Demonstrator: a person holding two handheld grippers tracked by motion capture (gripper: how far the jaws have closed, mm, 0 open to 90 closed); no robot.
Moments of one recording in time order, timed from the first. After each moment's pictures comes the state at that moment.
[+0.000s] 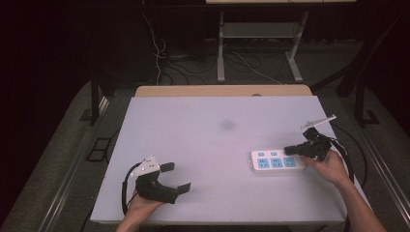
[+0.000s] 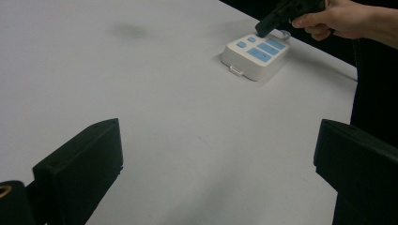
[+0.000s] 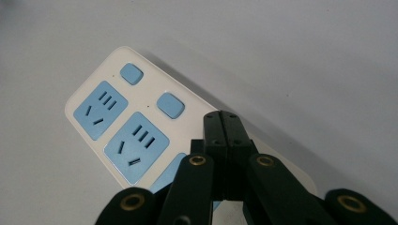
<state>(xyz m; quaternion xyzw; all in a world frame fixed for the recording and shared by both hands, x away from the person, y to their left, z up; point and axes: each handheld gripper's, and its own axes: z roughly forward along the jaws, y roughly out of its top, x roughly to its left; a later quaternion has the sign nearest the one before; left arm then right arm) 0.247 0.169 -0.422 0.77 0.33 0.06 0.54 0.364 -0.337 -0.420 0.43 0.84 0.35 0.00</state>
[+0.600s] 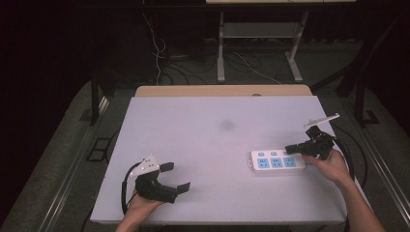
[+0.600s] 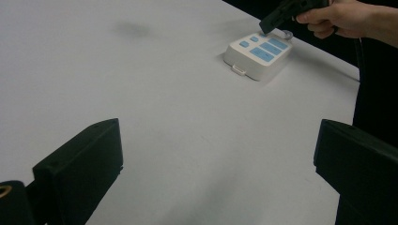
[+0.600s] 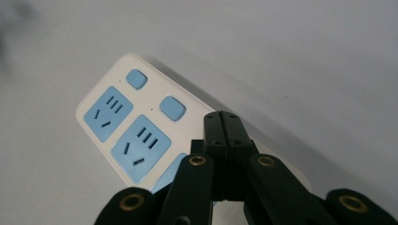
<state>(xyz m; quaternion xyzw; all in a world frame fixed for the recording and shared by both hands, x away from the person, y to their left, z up) 0.249 0.170 -0.423 0.77 0.34 0.06 0.54 0.366 -0.344 -0.417 0.43 0.83 0.36 -0.01</state>
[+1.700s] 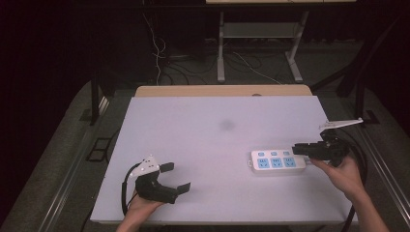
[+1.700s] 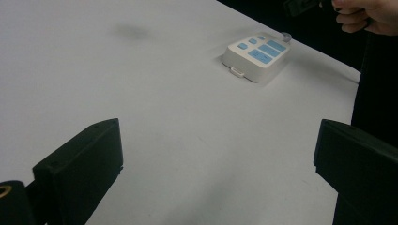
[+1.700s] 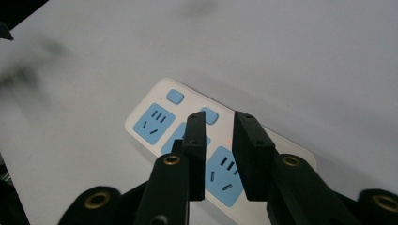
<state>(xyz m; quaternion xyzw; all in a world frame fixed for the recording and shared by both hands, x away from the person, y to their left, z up) 0.246 0.169 -0.422 0.77 0.34 0.06 0.54 0.319 -0.348 -0.376 0.45 0.79 0.41 0.04</state>
